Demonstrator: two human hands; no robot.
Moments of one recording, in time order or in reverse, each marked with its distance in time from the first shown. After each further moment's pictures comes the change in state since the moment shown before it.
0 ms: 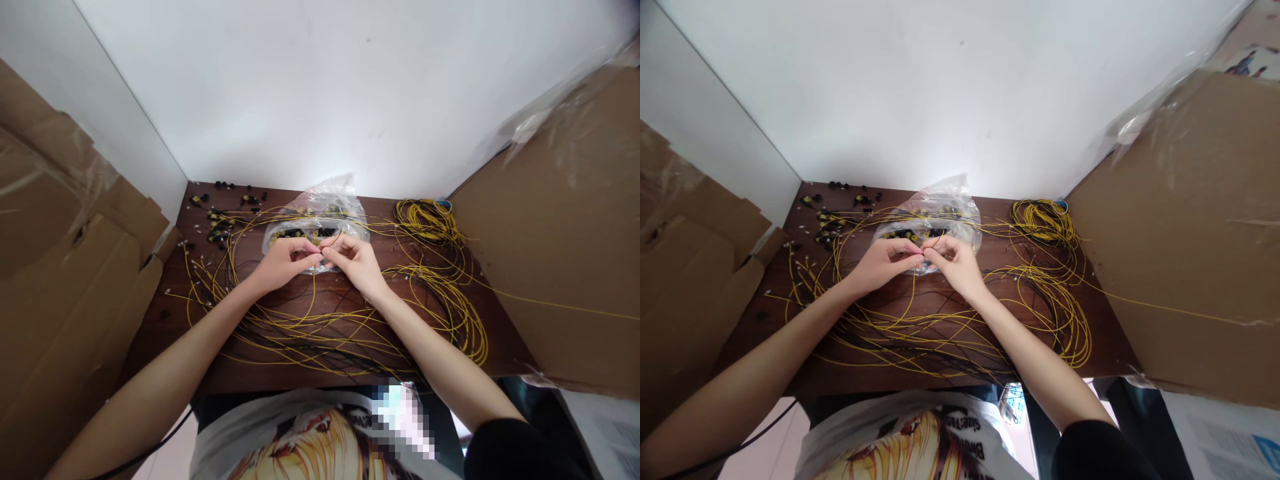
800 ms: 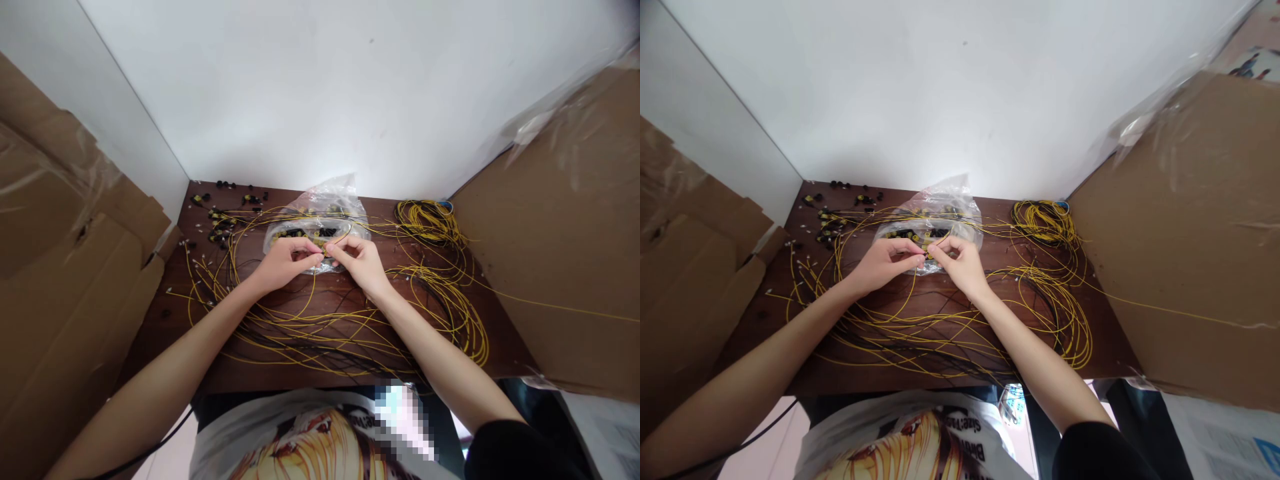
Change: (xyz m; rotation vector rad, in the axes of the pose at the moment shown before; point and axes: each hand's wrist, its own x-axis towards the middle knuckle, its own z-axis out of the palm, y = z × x) left_hand 0.000 0.002 -0.001 -0.012 -0.015 0.007; right_hand 0.002 -0.001 -0.004 -0.153 0.068 -0.033
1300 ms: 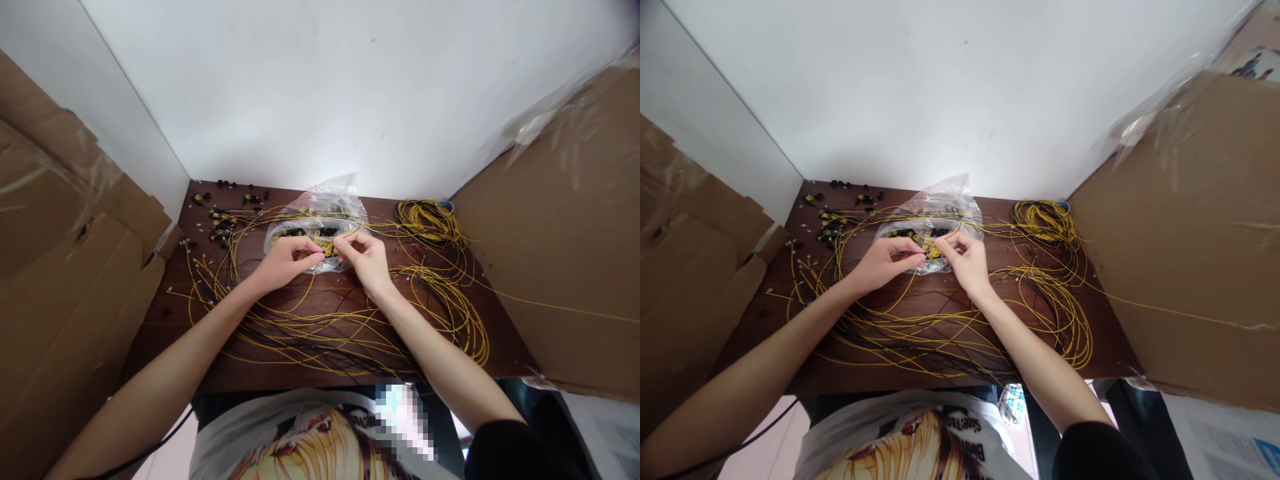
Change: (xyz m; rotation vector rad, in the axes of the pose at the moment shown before) left_hand -0.001 0.000 0.000 0.014 0.000 -0.009; right_hand 0.001 0.000 -0.001 0.057 0.138 -0.030
